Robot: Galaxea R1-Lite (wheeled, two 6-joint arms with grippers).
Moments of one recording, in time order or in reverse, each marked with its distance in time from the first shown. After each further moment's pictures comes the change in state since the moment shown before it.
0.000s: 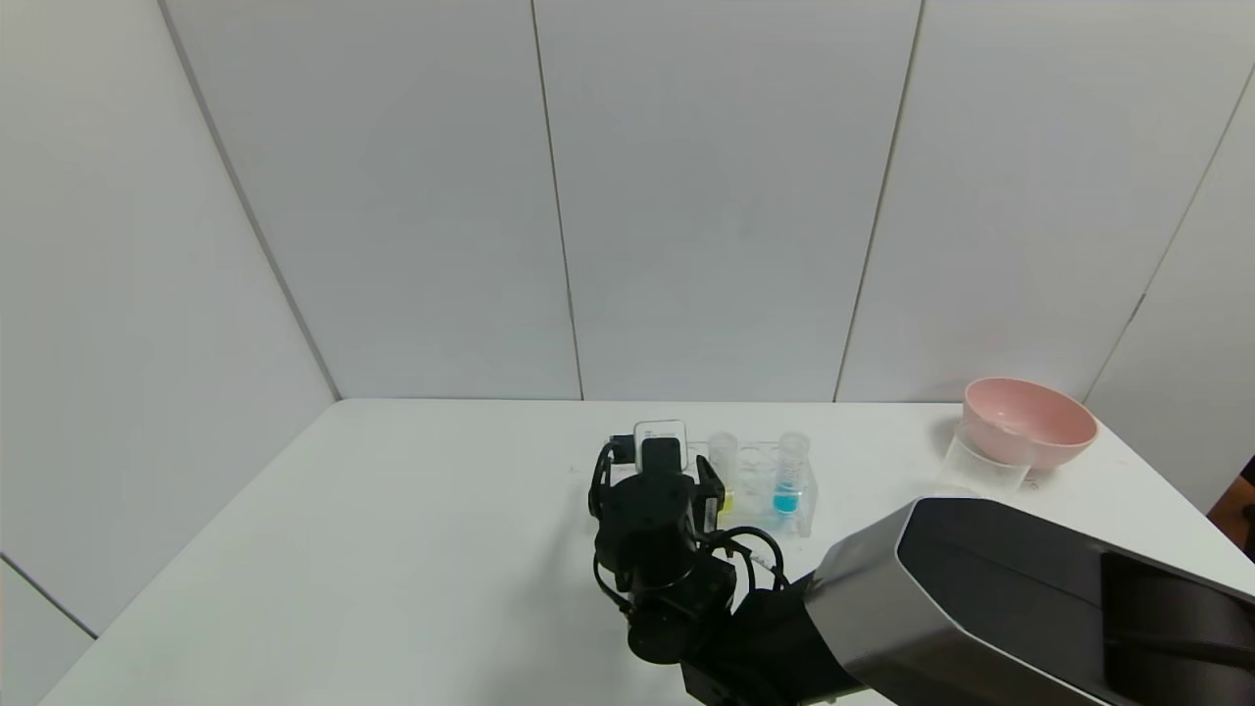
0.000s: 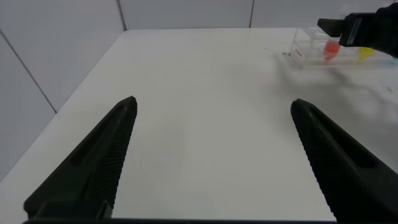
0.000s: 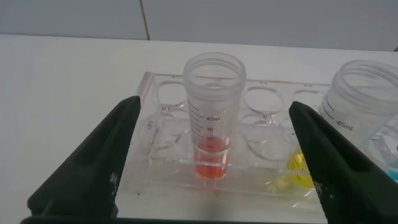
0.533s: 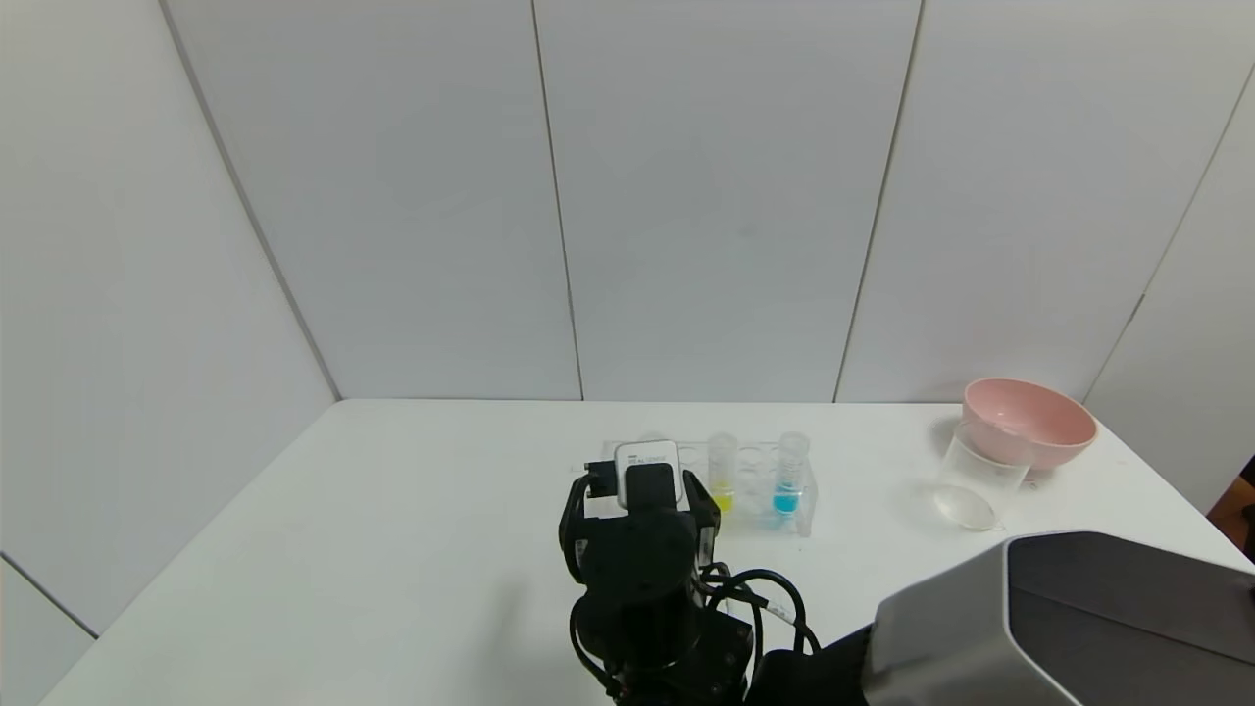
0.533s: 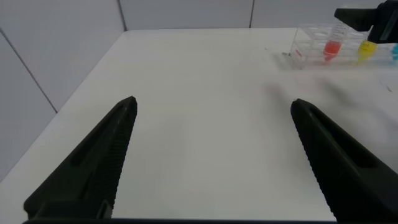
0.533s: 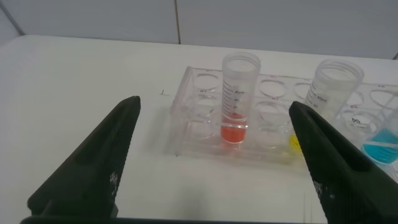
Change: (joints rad) left arm 0.000 0.000 0.000 0.000 0.000 0.000; right arm 0.103 -0.136 0.174 -0.070 -0.039 -0.007
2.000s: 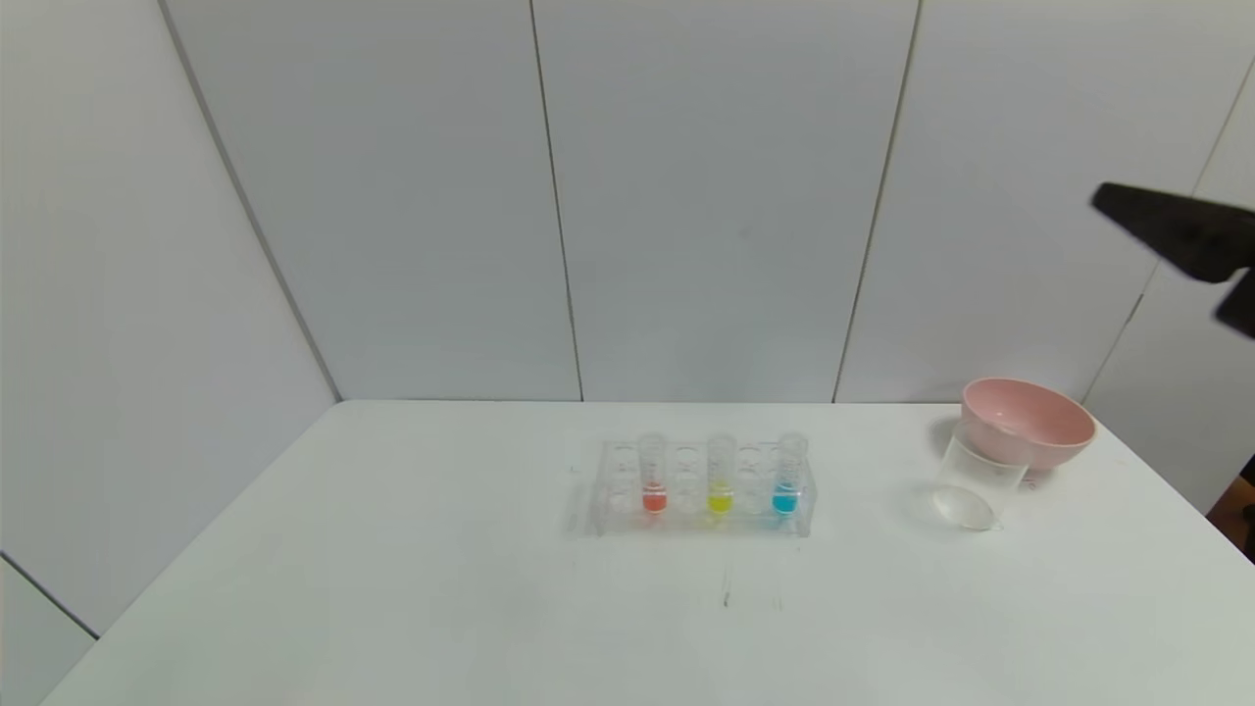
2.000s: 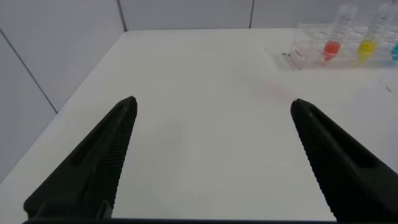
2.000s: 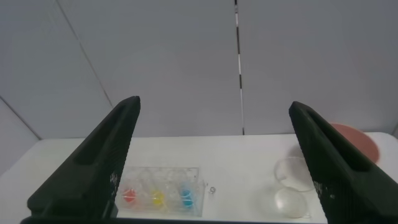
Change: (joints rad) left arm 0.000 0.000 0.000 0.000 0.000 0.000; right arm -0.373 -1.100 0.327 0.562 0.320 0.002
